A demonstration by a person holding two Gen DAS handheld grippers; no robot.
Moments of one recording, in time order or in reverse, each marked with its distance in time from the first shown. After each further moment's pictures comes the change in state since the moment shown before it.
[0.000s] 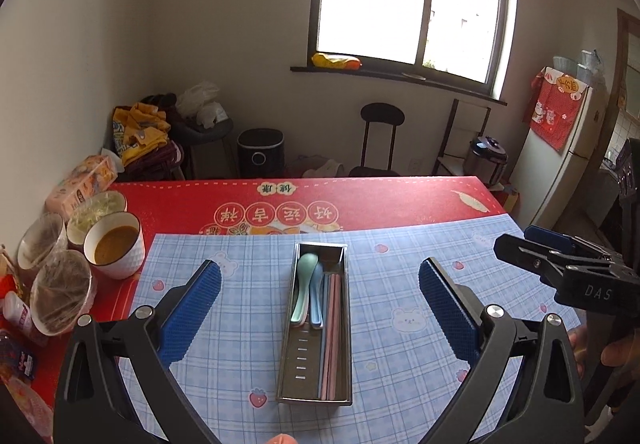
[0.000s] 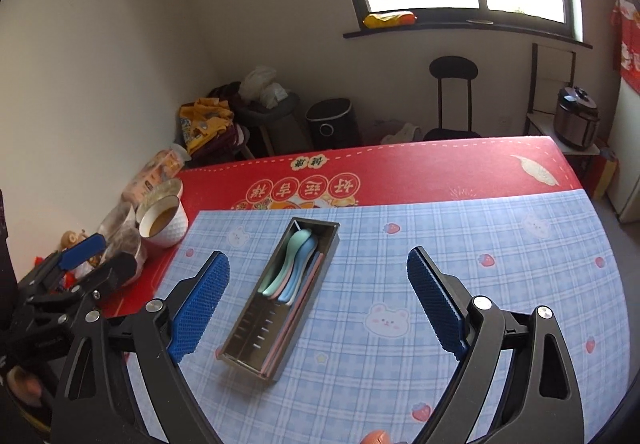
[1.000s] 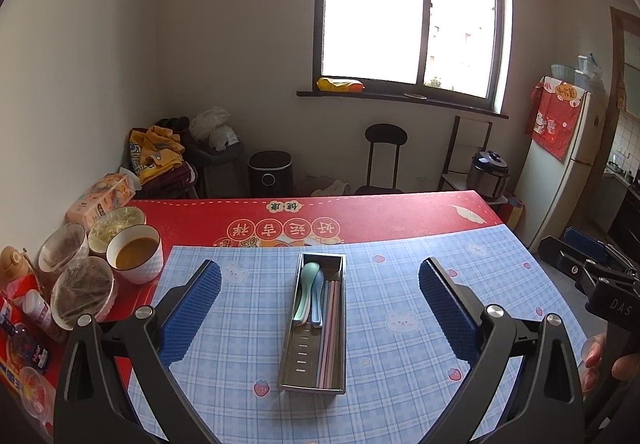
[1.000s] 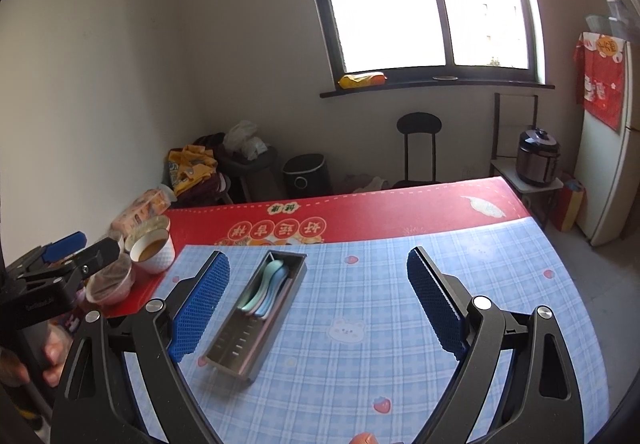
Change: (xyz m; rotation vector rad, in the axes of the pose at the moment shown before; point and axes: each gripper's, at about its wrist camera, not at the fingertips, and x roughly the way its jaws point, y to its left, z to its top) left arm -0.050 -0.017 -0.012 0.012 -0.066 0.042; right arm -0.076 -0.005 -0.030 -0.018 -0.190 -0.091
